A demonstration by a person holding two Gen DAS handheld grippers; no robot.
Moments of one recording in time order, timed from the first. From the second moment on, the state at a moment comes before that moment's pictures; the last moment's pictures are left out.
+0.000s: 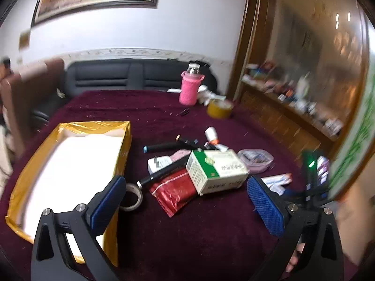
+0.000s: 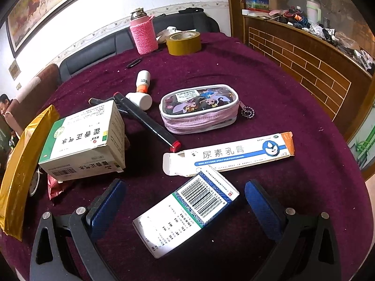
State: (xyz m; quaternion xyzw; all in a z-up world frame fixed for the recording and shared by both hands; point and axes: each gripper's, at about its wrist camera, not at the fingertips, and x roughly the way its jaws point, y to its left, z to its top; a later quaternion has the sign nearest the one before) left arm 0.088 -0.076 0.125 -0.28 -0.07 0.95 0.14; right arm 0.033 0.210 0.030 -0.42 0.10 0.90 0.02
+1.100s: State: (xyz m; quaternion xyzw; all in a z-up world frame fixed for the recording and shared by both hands) left arm -0.013 -0.002 0.025 -0.46 0.05 0.86 0.20; right arm 0.034 0.214 0.032 -0.41 0.13 0.90 -0.02
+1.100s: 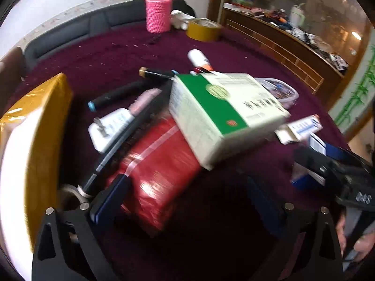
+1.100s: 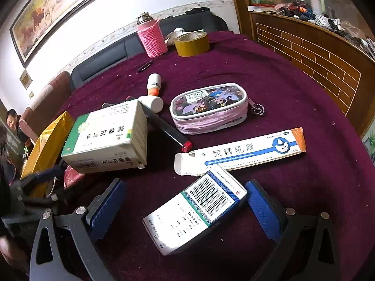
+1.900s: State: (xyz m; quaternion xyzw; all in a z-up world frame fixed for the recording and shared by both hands) left arm -0.019 -0.042 0.041 -0.46 0.04 0.88 0.15; right arm 0.034 0.216 0.030 -0.42 0.14 0.90 -0.02
